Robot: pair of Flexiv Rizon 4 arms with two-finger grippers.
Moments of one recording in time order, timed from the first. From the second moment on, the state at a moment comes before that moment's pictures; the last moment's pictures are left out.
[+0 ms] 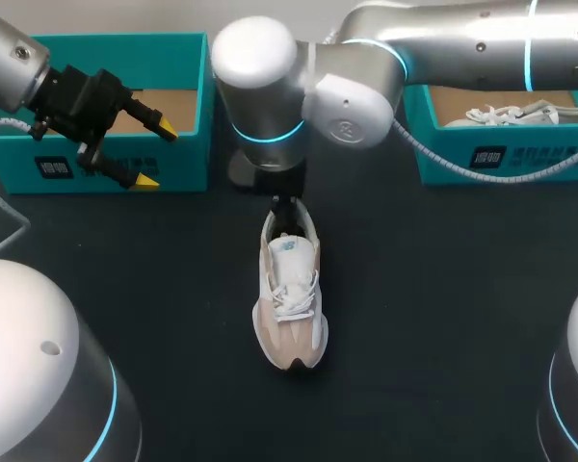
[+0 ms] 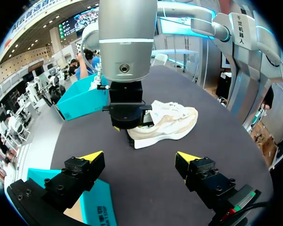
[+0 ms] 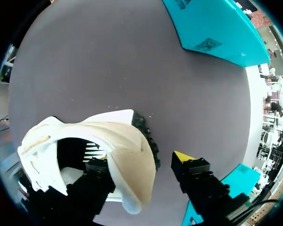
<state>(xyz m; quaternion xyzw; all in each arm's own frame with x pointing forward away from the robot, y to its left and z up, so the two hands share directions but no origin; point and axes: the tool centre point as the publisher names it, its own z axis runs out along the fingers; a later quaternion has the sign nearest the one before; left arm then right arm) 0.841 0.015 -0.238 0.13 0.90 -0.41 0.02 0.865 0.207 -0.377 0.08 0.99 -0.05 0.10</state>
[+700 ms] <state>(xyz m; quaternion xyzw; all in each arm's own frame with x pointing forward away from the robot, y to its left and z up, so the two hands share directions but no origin) 0.841 0.015 -0.238 0.13 0.90 -0.41 0.02 0.856 0.204 -0.337 0.11 0.98 -0.08 0.11</state>
